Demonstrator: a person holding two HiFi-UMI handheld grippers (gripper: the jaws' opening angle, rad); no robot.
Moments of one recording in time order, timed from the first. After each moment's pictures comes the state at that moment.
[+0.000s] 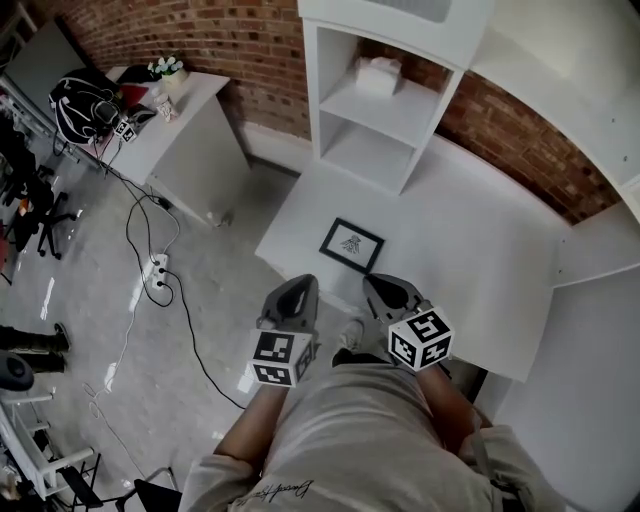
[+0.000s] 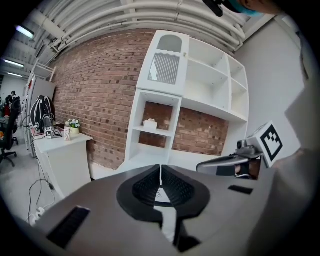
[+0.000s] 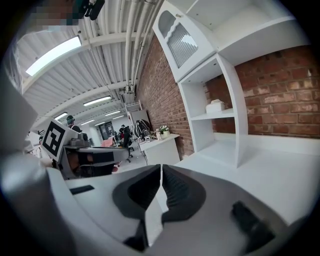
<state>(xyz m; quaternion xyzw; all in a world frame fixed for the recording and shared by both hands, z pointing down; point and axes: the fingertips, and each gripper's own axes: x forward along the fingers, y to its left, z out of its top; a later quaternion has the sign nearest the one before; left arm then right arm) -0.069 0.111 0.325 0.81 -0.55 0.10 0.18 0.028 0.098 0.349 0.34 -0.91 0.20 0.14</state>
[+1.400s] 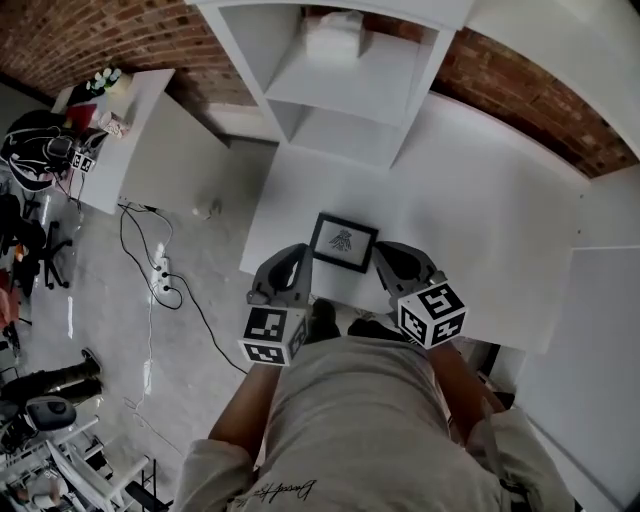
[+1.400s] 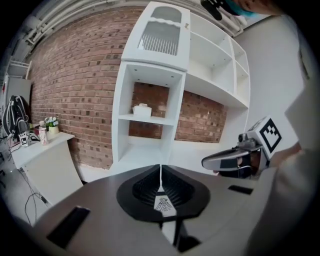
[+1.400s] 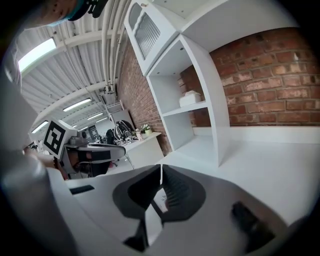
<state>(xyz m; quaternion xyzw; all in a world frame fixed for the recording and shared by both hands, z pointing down) -0.040 -0.026 0.367 0.84 -0.48 0.17 0.19 0.075 -0.022 0.393 0.41 -0.87 0.25 0.14</state>
